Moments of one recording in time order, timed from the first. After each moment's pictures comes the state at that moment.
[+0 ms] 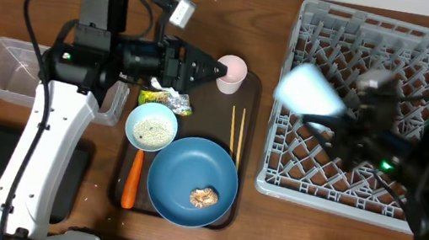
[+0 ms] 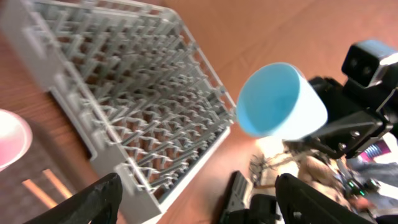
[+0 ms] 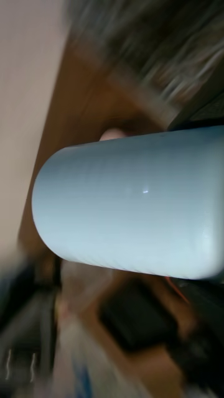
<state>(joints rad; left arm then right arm) -0.11 1.44 1.39 -0.67 1.14 -0.18 0.06 1.00 1.24 -0.85 -0.62 -0.04</state>
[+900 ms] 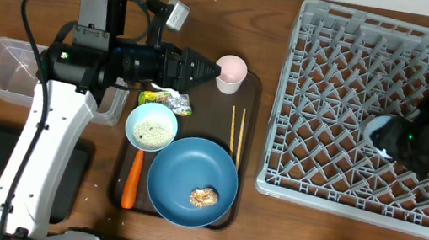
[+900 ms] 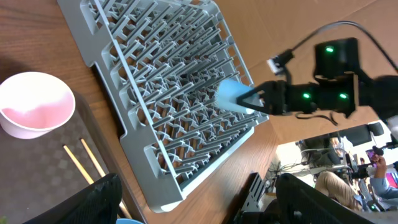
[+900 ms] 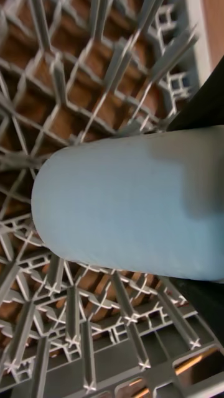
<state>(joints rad) -0.10 1.44 1.39 -0.76 1.01 -0.18 -0.21 1.43 1.24 -1.06 -0.09 0.26</state>
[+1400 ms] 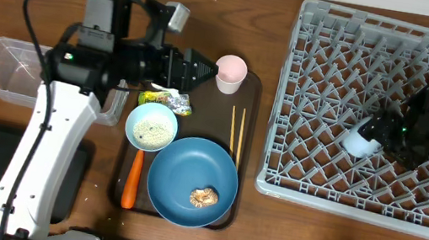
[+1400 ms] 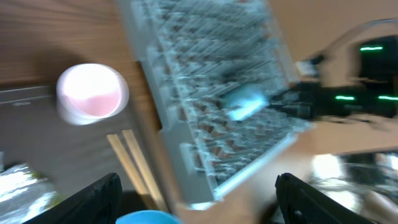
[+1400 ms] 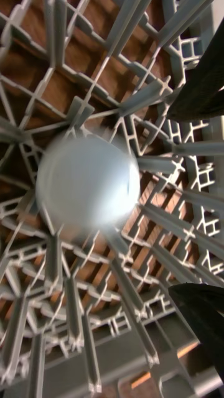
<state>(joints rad) -0.15 1.44 1.39 -0.79 0.75 -0.18 -0.21 1.52 1.25 -1.04 -0.16 0.28</state>
